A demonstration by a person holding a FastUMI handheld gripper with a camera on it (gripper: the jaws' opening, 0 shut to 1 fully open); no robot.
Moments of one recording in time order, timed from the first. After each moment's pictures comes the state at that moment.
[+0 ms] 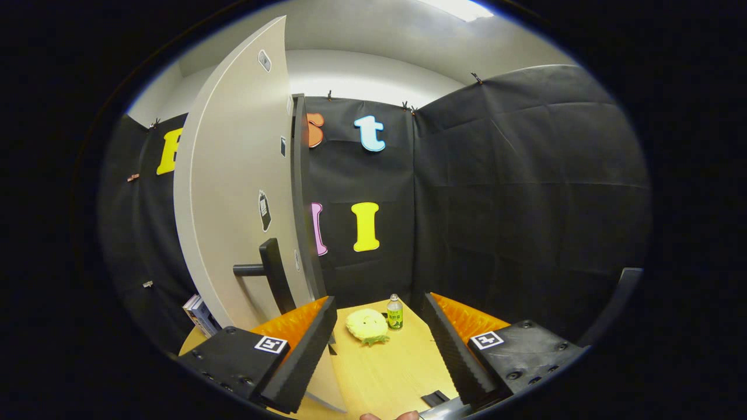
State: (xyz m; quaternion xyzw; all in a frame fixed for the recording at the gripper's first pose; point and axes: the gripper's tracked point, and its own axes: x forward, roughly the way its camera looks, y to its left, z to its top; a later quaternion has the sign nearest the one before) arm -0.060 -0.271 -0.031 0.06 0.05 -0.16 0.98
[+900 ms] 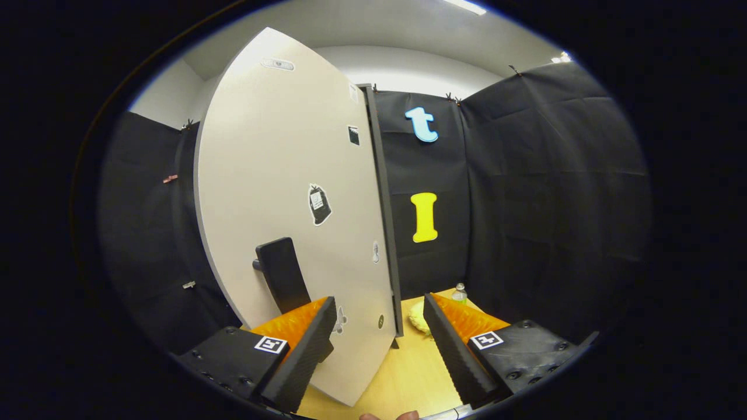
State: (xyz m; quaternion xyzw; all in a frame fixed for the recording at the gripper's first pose) arm -0.030 -0.115 -0.038 0.09 0.06 -0.05 0.99
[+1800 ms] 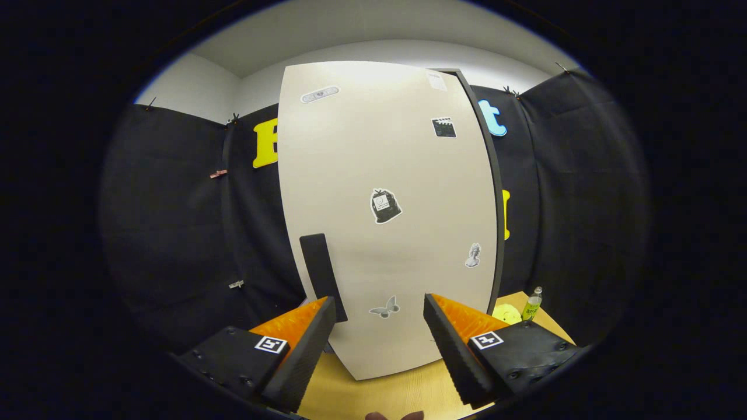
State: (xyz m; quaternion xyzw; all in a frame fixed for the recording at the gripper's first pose) arm 0.034 0.029 -0.029 0.10 0.06 0.07 0.99
